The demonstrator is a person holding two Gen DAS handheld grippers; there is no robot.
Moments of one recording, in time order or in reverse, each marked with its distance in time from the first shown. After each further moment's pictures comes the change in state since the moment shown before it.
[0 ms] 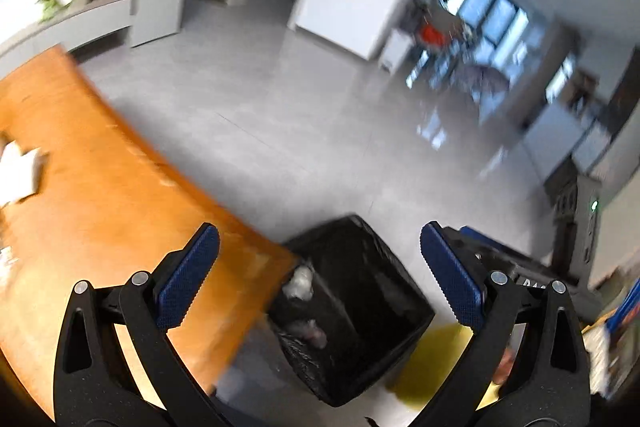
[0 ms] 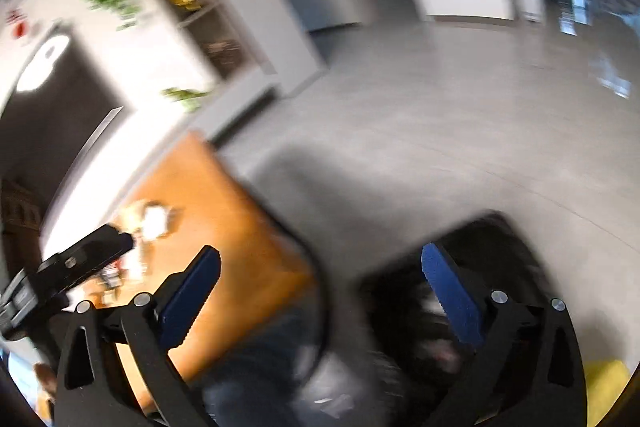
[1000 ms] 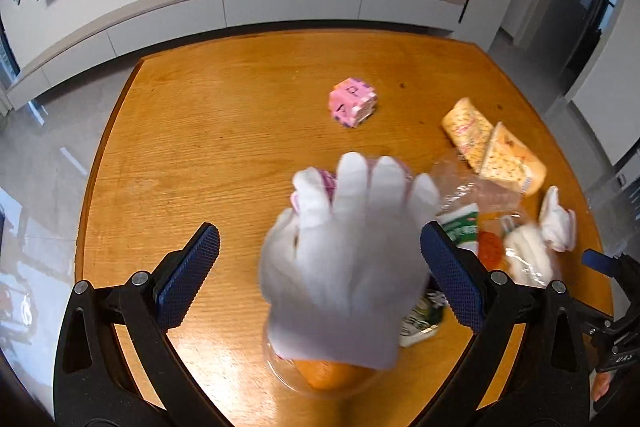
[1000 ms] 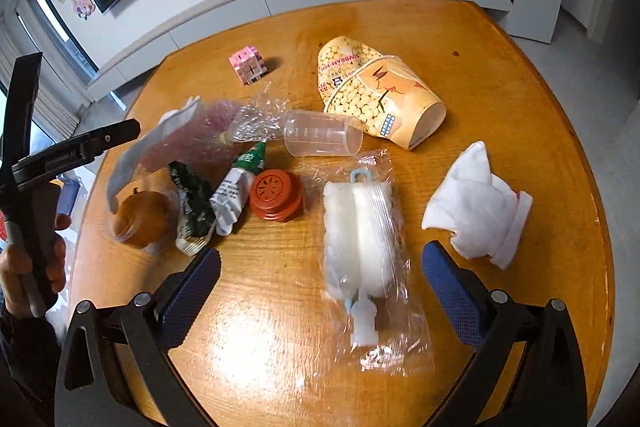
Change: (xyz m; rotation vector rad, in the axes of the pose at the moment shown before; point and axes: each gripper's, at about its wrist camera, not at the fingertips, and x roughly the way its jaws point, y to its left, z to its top) left arm -0.245 0.431 -0.047 -0.500 -0.001 0.781; right arm 0.270 0.403 -0.054 -0.666 0.516 0.204
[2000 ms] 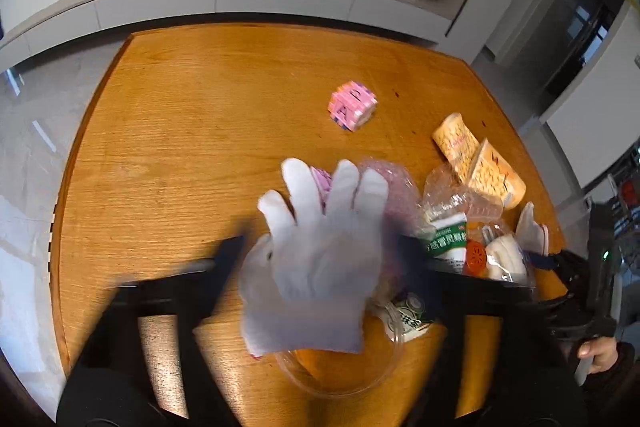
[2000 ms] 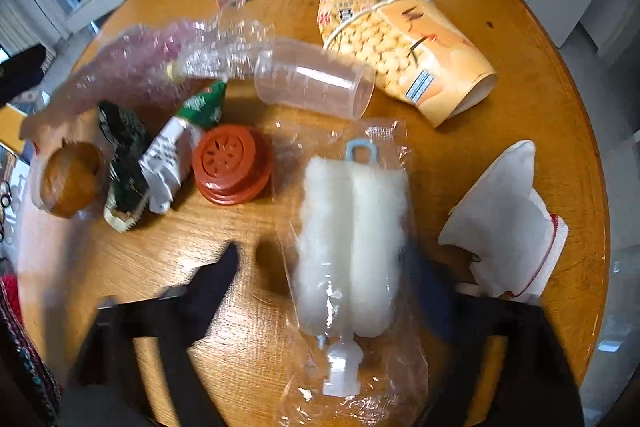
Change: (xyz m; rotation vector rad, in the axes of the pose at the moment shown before) left arm -0.005 0.038 0.001 -0.087 -0.004 -0.136; right arm 0.069 0.008 0.007 -0.151 0.195 -0.158
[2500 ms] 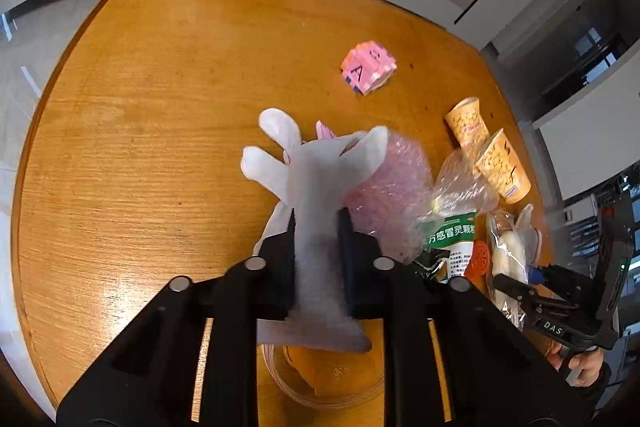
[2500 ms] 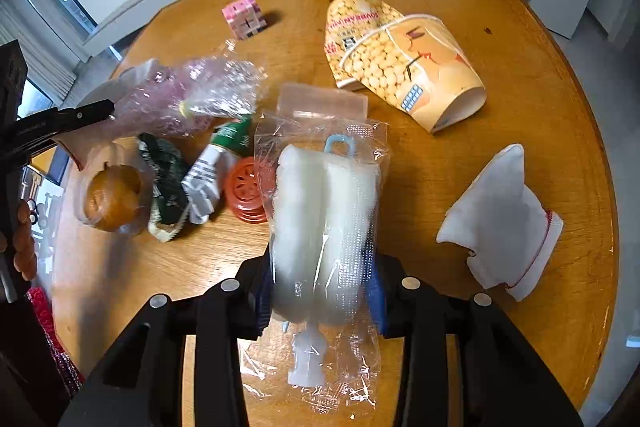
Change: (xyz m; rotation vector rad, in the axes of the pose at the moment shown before) left arm 0.038 0.017 -0.006 -0.118 0.122 -0.083; right arm -0.034 -0.015 0.003 0.059 -0.052 0.155
